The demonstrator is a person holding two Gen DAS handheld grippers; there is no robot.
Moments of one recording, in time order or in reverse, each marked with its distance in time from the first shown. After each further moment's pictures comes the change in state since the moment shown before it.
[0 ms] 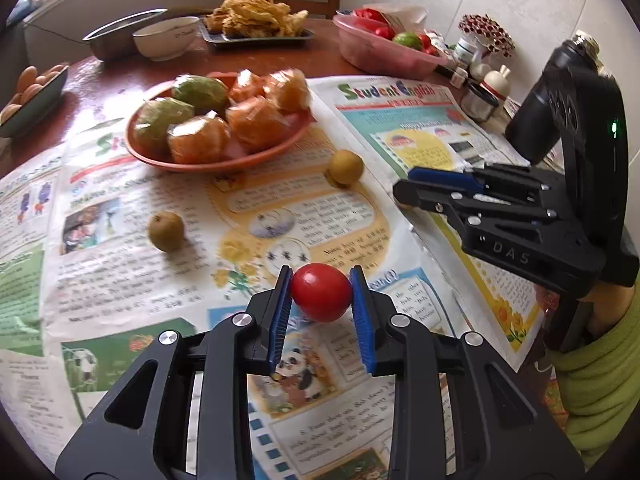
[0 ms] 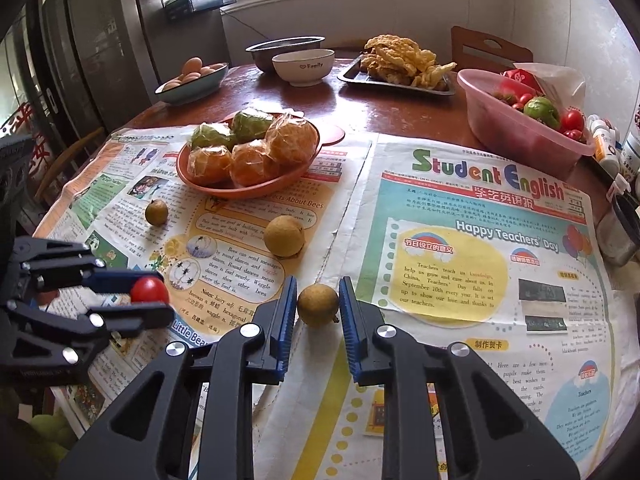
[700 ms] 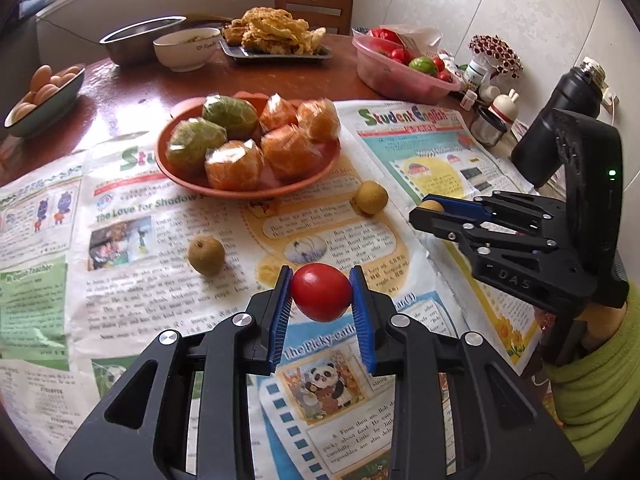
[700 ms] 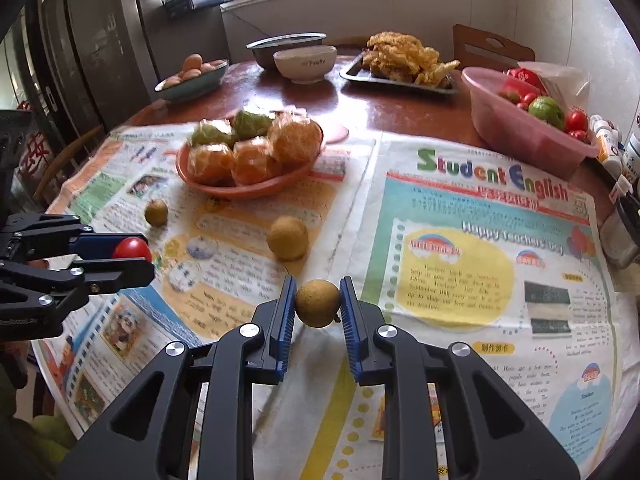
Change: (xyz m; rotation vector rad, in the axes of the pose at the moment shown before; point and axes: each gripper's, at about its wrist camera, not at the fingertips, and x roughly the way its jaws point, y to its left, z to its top) left arm -0.016 0.021 0.014 -0.033 -0.039 0.005; right arm -0.001 0.005 0.009 -0.007 -0.007 0.000
